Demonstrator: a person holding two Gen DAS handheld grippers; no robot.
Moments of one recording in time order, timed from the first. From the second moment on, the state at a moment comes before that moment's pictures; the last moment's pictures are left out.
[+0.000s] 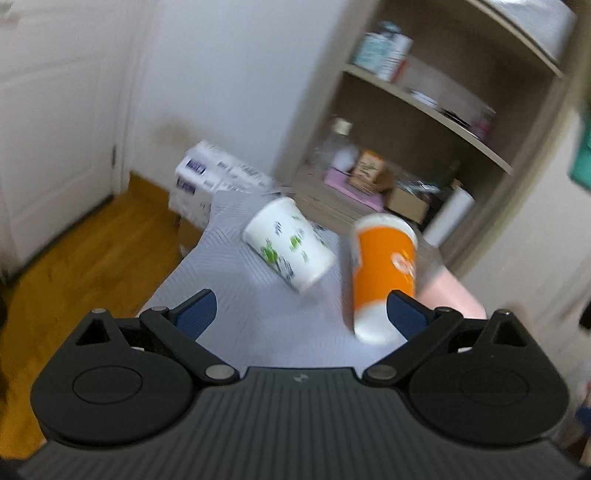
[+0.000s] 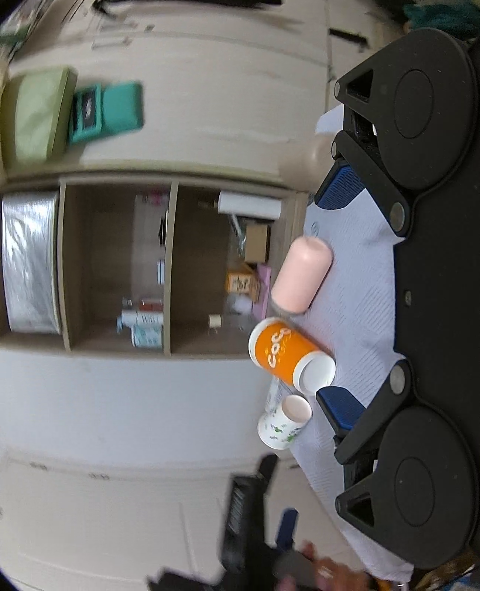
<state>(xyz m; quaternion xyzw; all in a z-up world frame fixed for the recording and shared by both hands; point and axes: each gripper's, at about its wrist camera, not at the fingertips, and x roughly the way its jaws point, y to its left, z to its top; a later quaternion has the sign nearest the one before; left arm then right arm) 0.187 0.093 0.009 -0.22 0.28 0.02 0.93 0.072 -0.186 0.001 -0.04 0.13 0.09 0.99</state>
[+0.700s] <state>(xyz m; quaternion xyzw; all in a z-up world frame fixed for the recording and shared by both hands) 0.301 0.130 -0.030 -0.31 0.35 0.09 0.88 0.175 -0.134 0.024 -0.17 0.20 0.24 0.93</state>
